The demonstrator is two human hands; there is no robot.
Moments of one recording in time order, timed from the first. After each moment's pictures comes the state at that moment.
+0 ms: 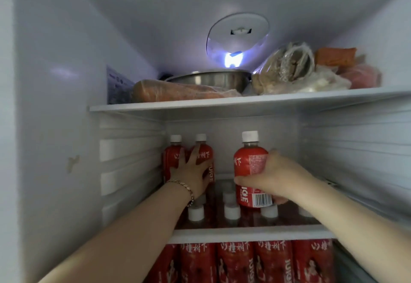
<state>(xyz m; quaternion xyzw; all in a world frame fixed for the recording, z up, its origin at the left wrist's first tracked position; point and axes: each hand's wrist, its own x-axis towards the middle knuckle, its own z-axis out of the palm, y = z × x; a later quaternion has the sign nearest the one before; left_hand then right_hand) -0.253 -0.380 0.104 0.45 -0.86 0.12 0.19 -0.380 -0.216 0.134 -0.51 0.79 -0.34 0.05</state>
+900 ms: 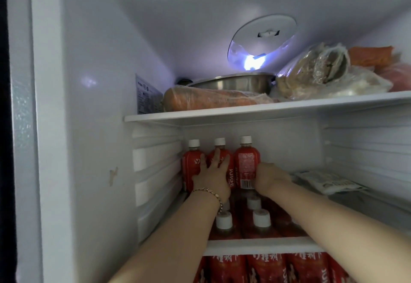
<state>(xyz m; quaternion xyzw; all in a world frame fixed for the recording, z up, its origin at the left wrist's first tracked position) -0.250 -0.380 0.109 0.45 -0.87 0.05 0.20 -0.378 -0.328 0.114 -0.51 0.82 -0.24 -0.04</state>
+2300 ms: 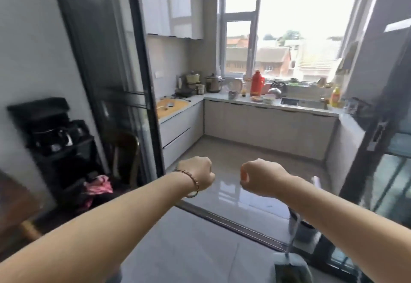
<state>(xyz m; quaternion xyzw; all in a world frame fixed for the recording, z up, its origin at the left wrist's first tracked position) 0.079 0.625 -0.074 0.99 -0.09 -0.01 0.07 0.066 0.459 -0.065 -0.99 -0.13 0.01 0.01</state>
